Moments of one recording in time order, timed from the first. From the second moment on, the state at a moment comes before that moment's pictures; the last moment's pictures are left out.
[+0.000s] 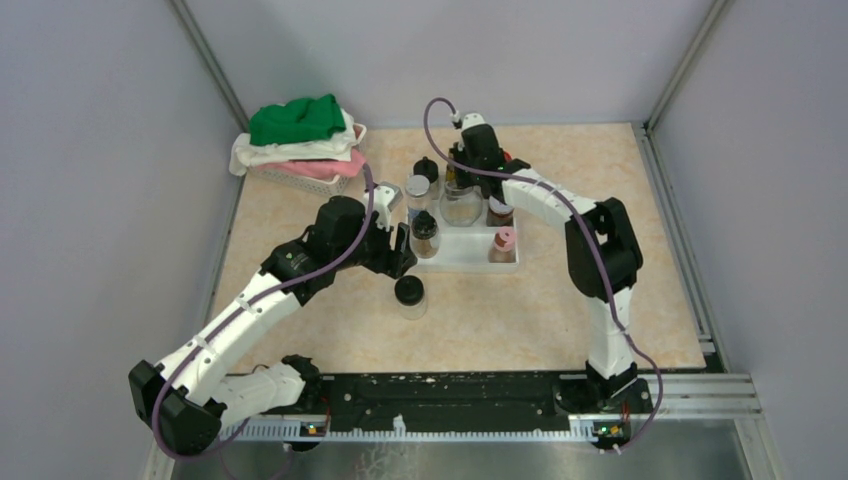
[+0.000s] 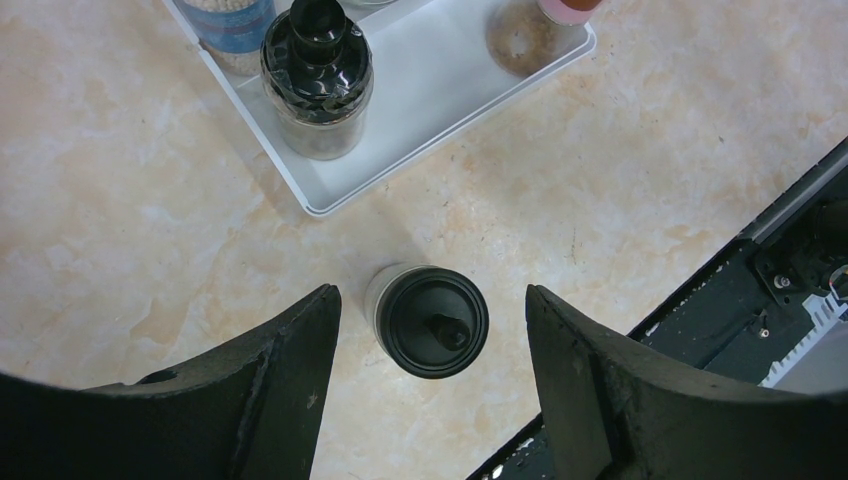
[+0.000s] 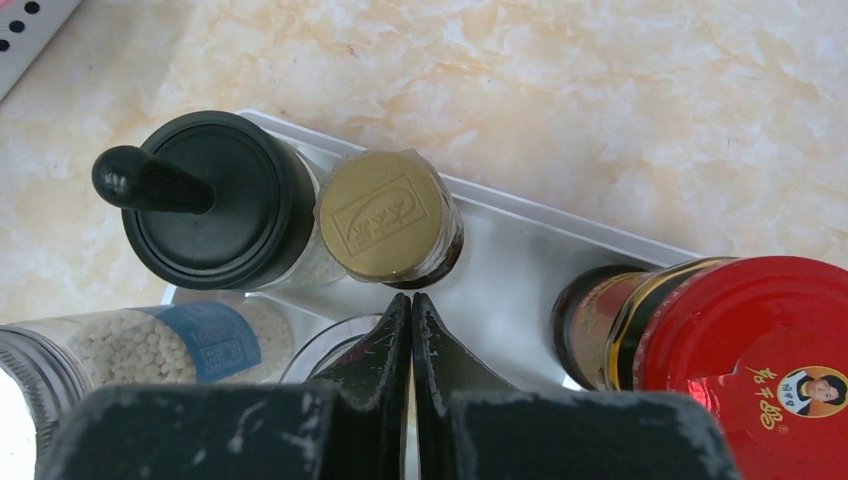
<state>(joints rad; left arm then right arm) -0.64 1.04 1.00 -0.56 0.13 -0.21 0.54 2.05 1.64 -0.19 0.12 0.17</state>
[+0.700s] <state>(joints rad) -0.64 1.04 1.00 -0.56 0.13 -0.21 0.58 1.88 1.38 -0.01 0.11 0.20</state>
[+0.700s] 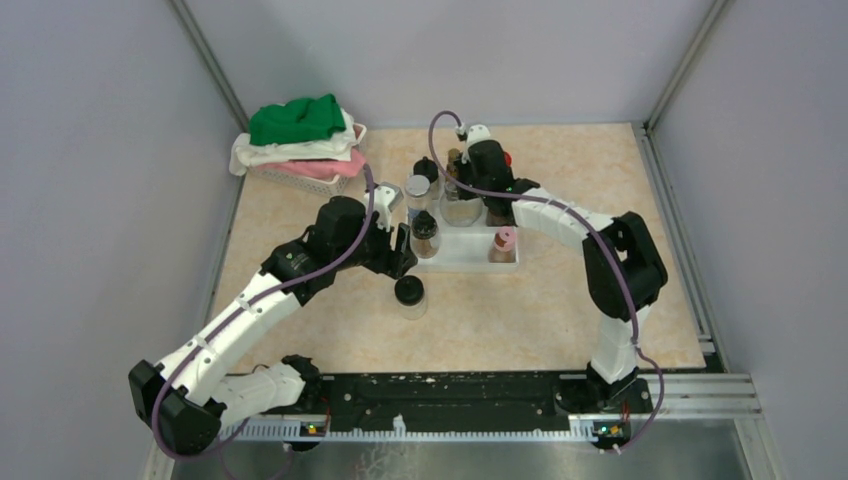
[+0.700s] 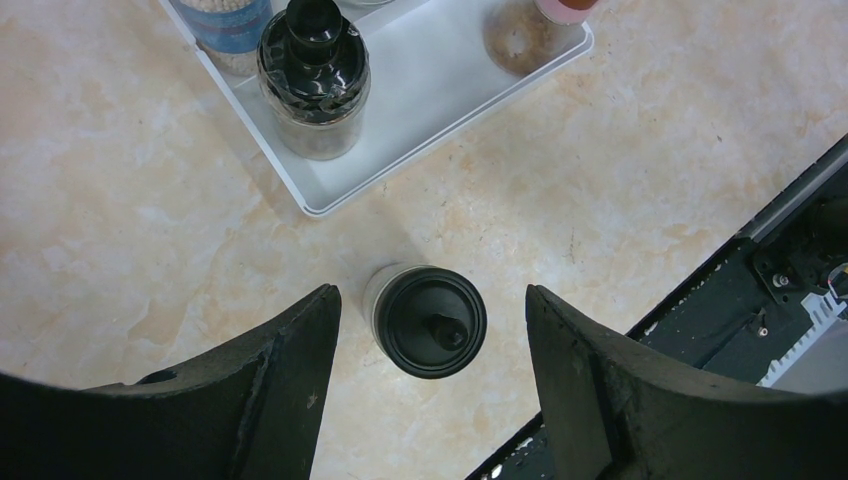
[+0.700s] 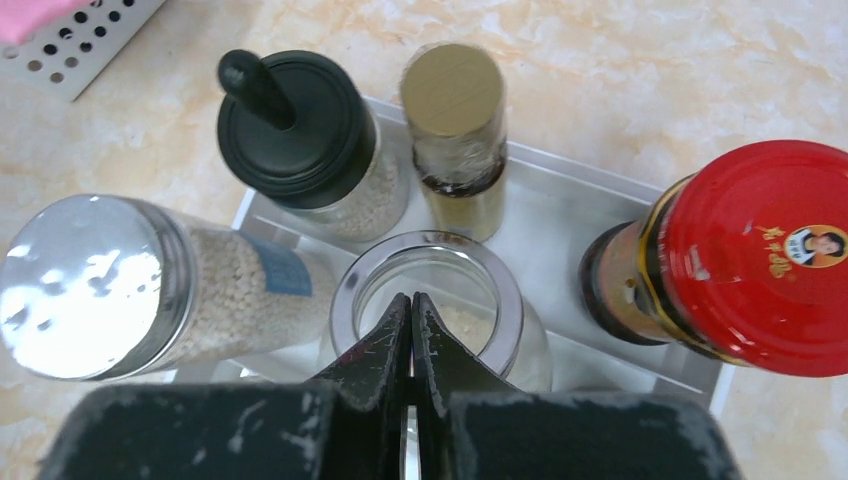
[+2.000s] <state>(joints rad) -0.65 1.04 0.98 -0.55 0.13 -0.22 0.64 1.75 1.15 0.12 0.14 0.30</state>
